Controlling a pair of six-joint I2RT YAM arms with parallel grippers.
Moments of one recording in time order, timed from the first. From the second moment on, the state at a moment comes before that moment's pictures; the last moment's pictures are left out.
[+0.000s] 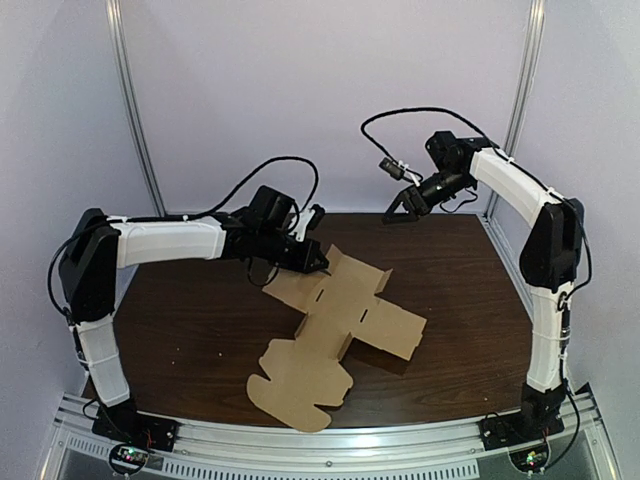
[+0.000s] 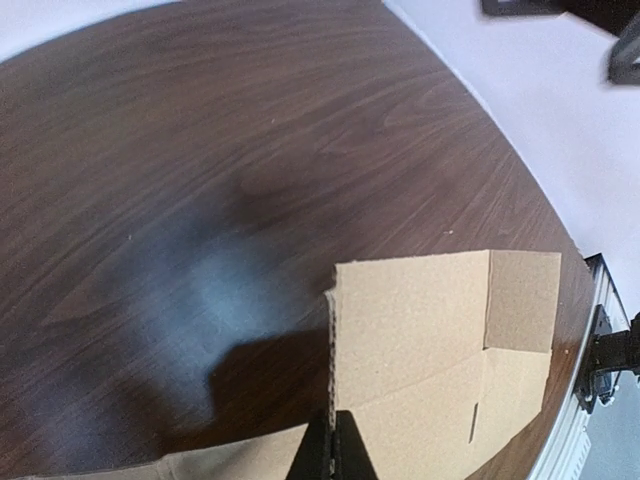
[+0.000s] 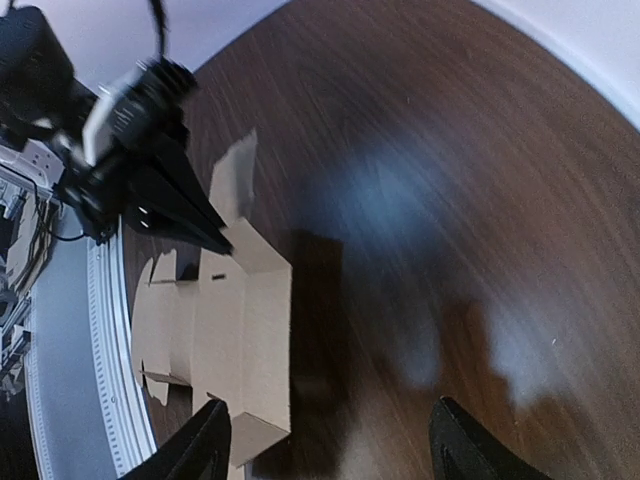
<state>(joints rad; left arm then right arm) -0.75 1.92 1.42 -0.22 0.31 -0.47 0.30 2.12 2.19 -1.17 -0.94 -0.48</state>
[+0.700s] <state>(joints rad) -0.80 1.85 1.35 -0.17 0.21 -0.39 0.41 2.29 2.18 -1.33 -0.87 -0.60</state>
